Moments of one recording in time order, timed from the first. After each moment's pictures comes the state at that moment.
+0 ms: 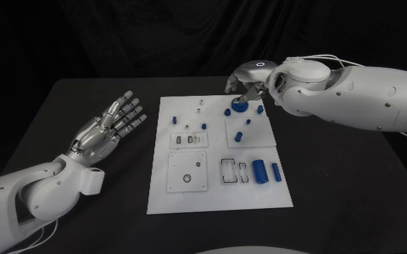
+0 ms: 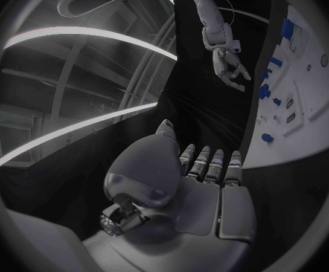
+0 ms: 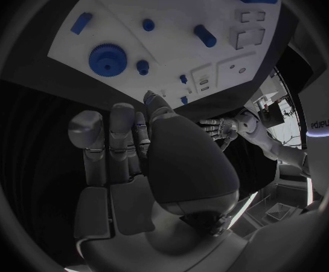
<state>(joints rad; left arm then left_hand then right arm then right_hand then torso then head) 1.17 -1.06 -0.20 1.60 0.05 0.17 0.68 1.30 0.29 -0.29 0.29 0.30 0.20 -0.05 0.03 0.03 0.13 0.08 0.09 0.03 0.08 0.11 0.05 0.02 0.16 0.04 0.19 0.03 0.02 1.53 -0.85 -0.25 1.52 -1.64 -0.14 -0.15 1.50 -0.07 0.04 0.19 0.34 0.76 0.04 0.27 0.08 0.74 0.08 0.46 0.07 1.34 -0.03 1.13 0.51 0.14 1.28 0.08 1.23 0.93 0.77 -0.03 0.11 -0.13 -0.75</state>
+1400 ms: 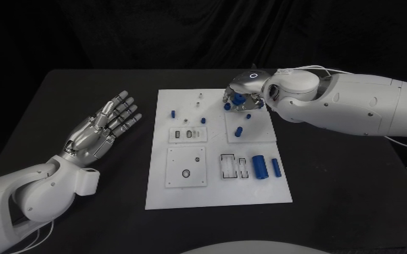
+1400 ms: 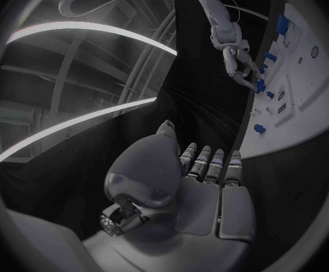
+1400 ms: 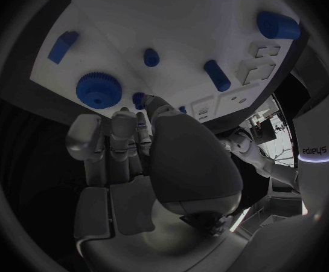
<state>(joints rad) 1.17 -1.04 -0.21 1.59 0.05 0.18 0.68 1.32 0.28 -0.27 0.28 0.35 0.21 -0.04 0.04 0.03 0.13 0.08 0.10 0.03 0.08 0.12 0.06 0.02 0.16 0.04 0.19 0.03 0.02 1.45 -0.86 -0.25 1.49 -1.74 -0.13 -0.10 1.49 -0.12 0.18 0.21 0.44 0.79 0.03 0.19 0.09 0.82 0.09 0.41 0.07 1.36 -0.03 1.16 0.62 0.12 1.31 0.08 1.27 1.04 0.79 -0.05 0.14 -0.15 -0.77</state>
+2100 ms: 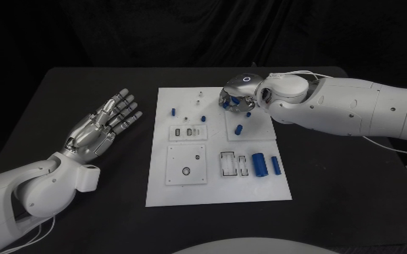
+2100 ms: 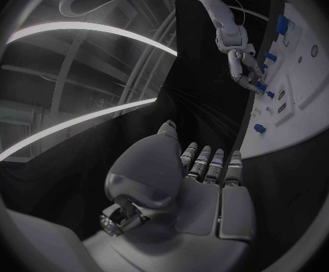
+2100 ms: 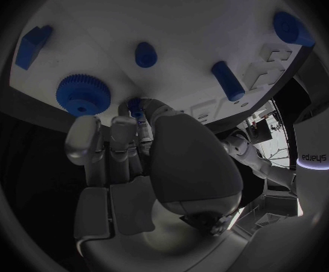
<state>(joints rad) 1.17 -1.03 -0.21 1.57 0.05 0.19 0.68 1.34 0.28 -0.26 0.27 0.39 0.22 -0.03 0.04 0.03 0.13 0.09 0.10 0.03 0.08 0.12 0.06 0.02 0.16 0.04 0.20 0.03 0.02 1.40 -0.79 -0.25 1.40 -1.74 -0.20 -0.04 1.52 -0.09 0.31 0.18 0.40 0.95 0.06 0.23 0.15 0.95 0.07 0.40 0.07 1.39 -0.04 1.19 0.68 0.11 1.33 0.07 1.30 1.09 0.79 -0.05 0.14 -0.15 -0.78</state>
